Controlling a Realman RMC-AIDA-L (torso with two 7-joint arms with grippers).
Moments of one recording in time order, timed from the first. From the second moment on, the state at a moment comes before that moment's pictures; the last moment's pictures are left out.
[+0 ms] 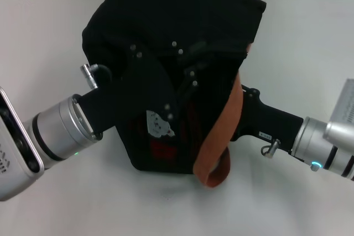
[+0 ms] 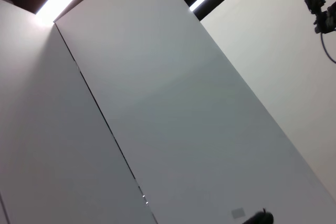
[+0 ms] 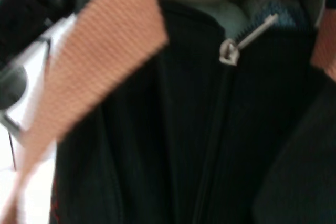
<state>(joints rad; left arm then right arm) -0.59 -2.08 -0.24 -0.08 2.49 1.81 0.03 0.59 2.09 -0.17 0.07 -2.15 -1.31 0.55</state>
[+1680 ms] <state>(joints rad) -0.53 -2.08 -0.23 -0.12 2.49 1.75 0.11 0.25 2.09 0.23 0.43 -2.13 -1.58 -0.65</state>
